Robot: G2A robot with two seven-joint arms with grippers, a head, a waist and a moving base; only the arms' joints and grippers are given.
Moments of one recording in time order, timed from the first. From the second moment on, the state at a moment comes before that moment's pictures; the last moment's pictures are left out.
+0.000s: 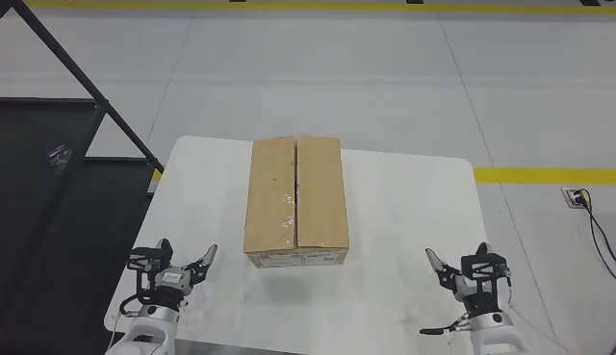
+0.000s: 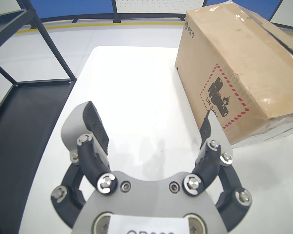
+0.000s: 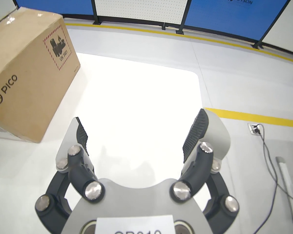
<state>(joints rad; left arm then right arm) 1.54 -1.18 -1.53 -1.74 1.19 0.02 0.04 -1.60 -1.18 1.51 -1.87 -1.22 0.09 -0.01</state>
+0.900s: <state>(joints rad) 1.35 -1.21 -1.38 -1.57 1.15 0.05 0.06 -1.55 -1.21 1.44 -1.87 -1.08 0.12 -0.06</state>
